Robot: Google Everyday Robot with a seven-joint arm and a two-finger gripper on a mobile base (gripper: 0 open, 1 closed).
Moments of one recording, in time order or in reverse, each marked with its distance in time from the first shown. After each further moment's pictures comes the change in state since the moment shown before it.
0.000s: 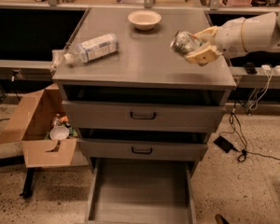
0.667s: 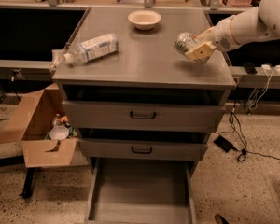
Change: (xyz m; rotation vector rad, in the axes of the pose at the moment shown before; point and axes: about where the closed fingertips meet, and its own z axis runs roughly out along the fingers) arm 0.042 -0.047 0.032 0.029 0.181 0.179
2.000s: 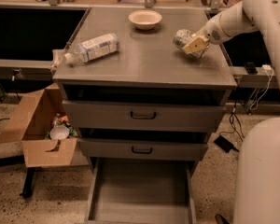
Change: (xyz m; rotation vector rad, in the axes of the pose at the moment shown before) arm 0.006 -0.049 0.041 0.026 0.085 0.085
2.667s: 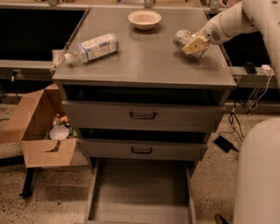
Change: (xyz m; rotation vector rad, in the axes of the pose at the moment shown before) arm 0.000 0.000 0.000 0.000 0.000 0.000
